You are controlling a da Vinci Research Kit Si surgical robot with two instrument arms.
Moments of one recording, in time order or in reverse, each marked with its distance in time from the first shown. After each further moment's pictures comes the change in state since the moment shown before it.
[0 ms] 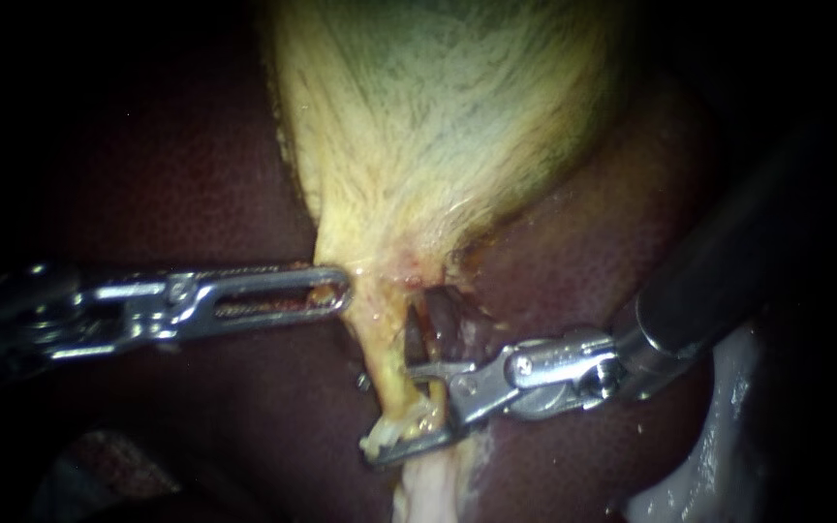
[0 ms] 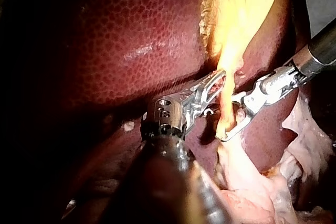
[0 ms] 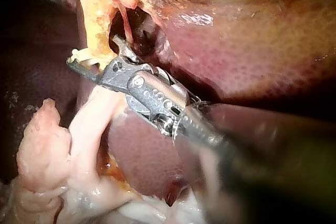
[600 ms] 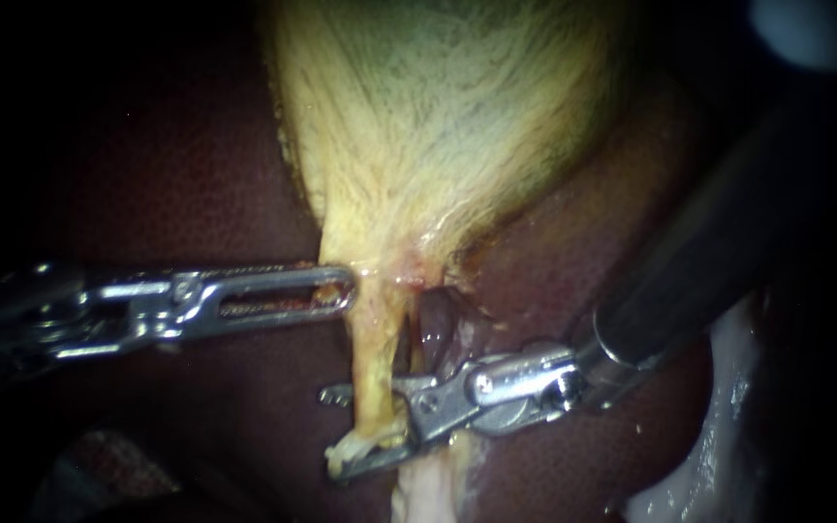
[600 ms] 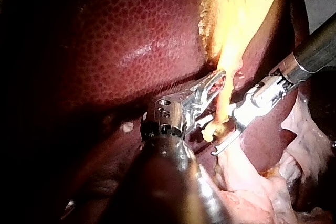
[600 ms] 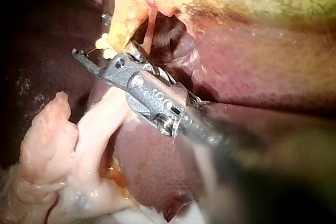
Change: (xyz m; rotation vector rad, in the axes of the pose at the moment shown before) right arm 0.000 -0.001 0.003 0.034 0.019 -0.135; left arm 0.000 0.000 0.000 -0.003 -0.001 -0.001
